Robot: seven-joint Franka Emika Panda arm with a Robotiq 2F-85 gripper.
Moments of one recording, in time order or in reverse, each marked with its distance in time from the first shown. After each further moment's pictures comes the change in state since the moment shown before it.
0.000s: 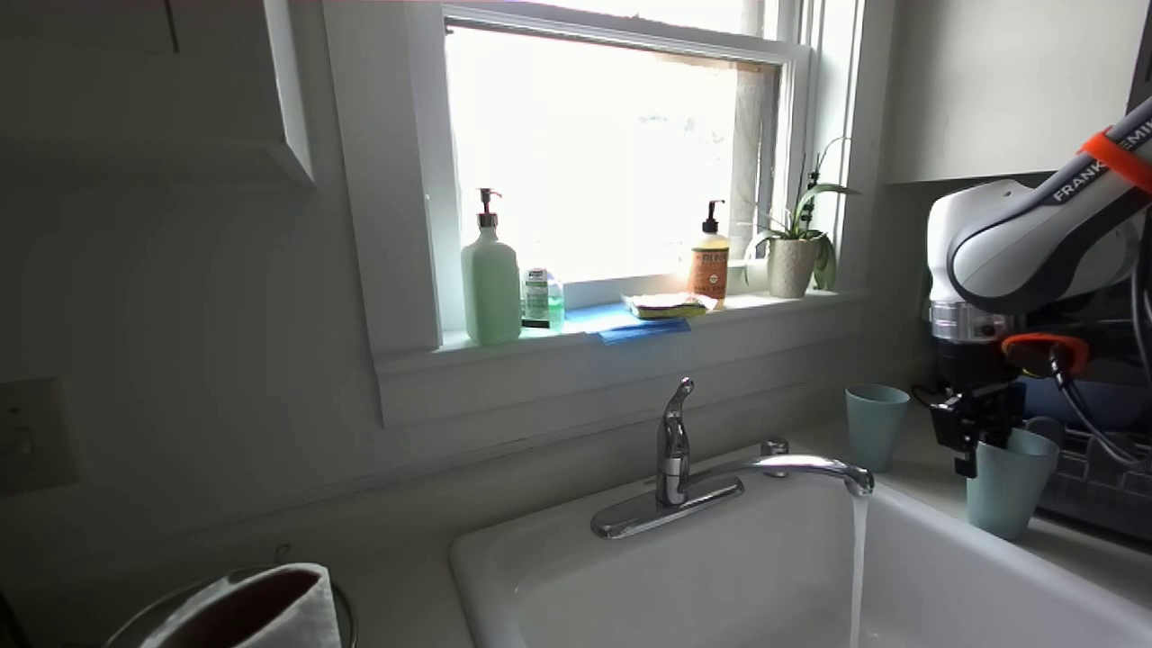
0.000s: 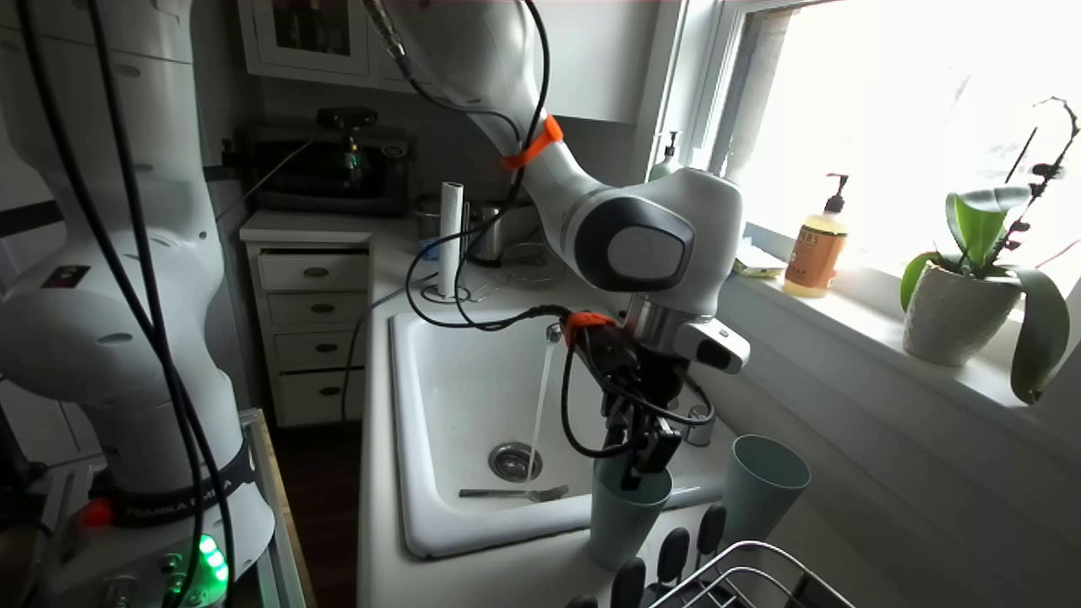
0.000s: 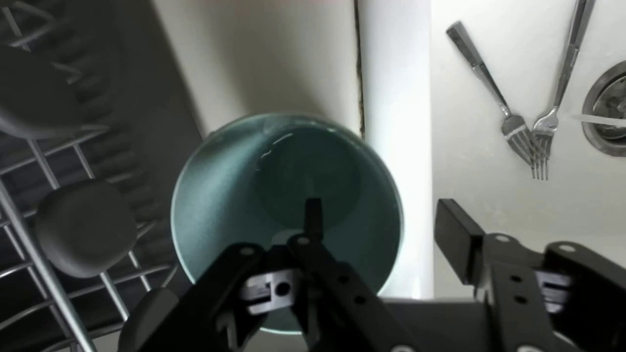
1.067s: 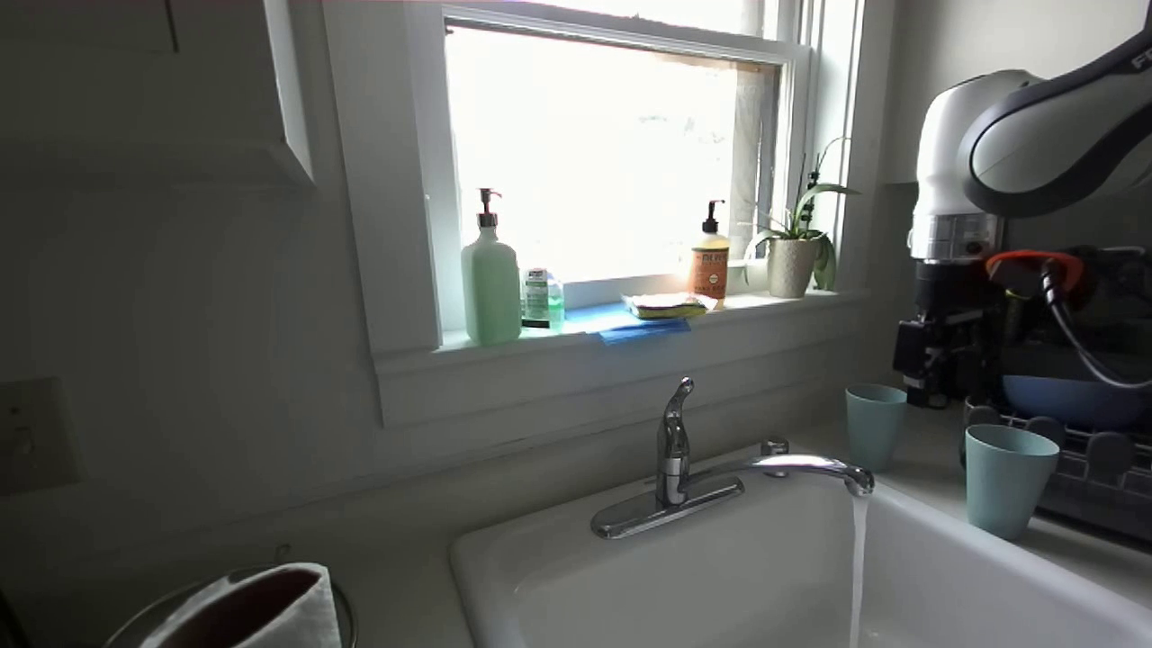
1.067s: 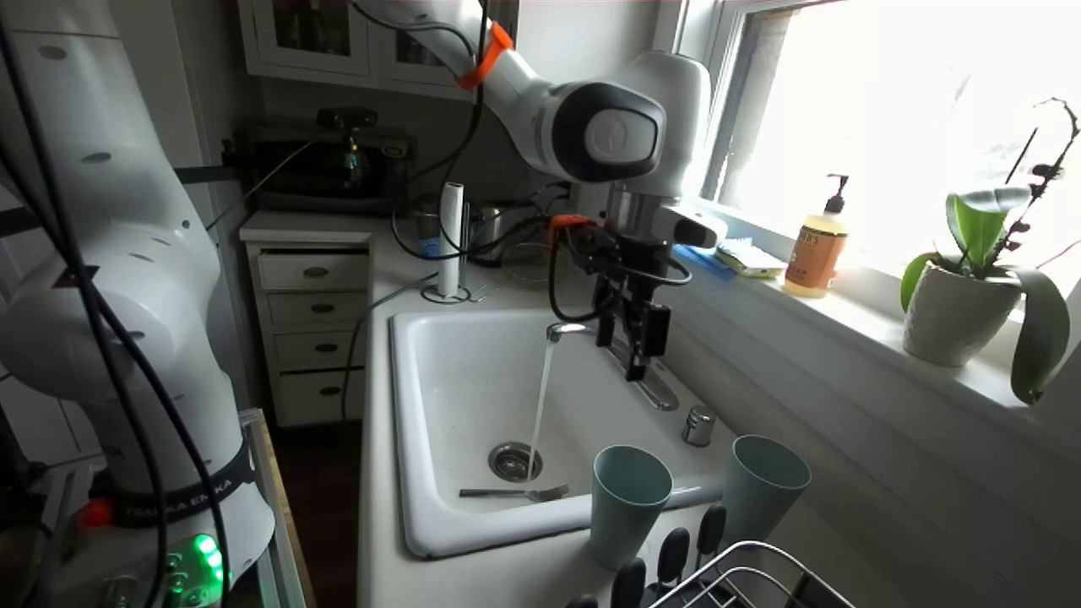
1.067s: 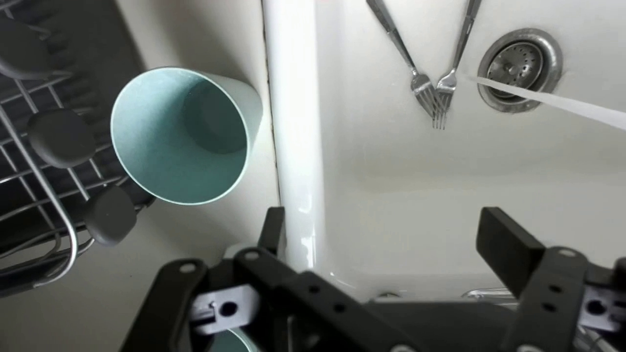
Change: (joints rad) arm 0.058 -0.219 0.098 0.005 0.003 -0.111 0.106
